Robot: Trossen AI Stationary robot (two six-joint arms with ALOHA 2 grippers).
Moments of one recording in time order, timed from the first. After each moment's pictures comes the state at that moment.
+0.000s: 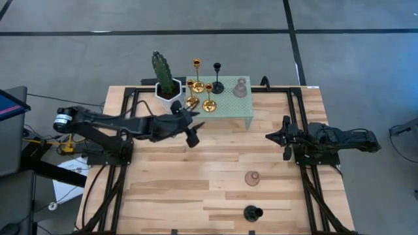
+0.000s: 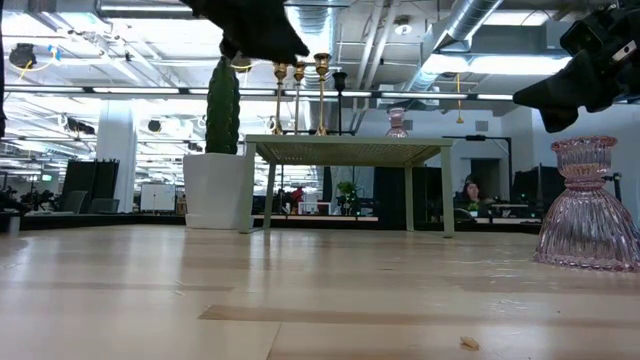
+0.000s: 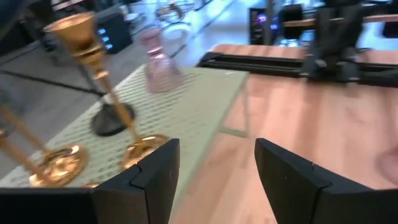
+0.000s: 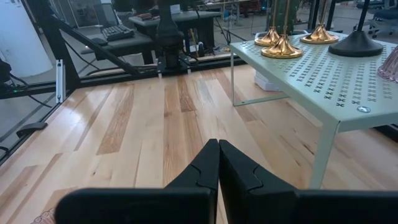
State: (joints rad) left arm -0.09 1.14 0.92 0.01 -0.57 0.02; right arm 0.06 0.01 0.16 -0.33 0.18 0.12
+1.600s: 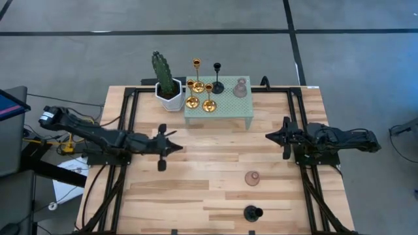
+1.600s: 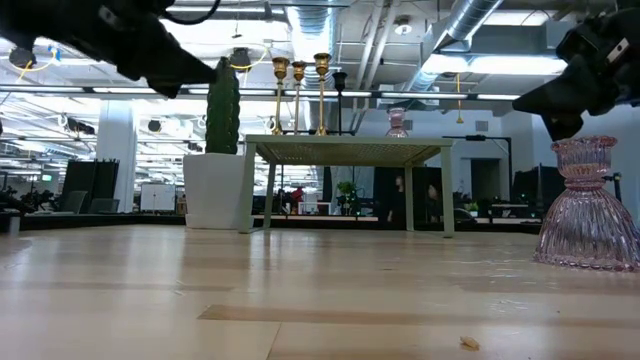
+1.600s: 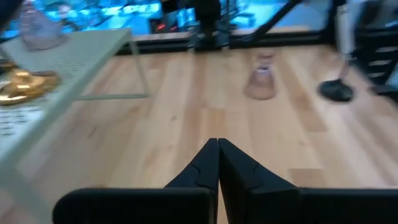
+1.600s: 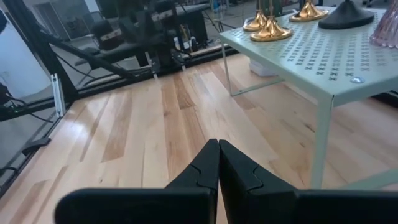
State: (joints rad) left arm -0.29 0.74 0.37 0.22 -0.34 0.02; right arm 0.06 0.01 0.16 -0.36 0.21 0.26
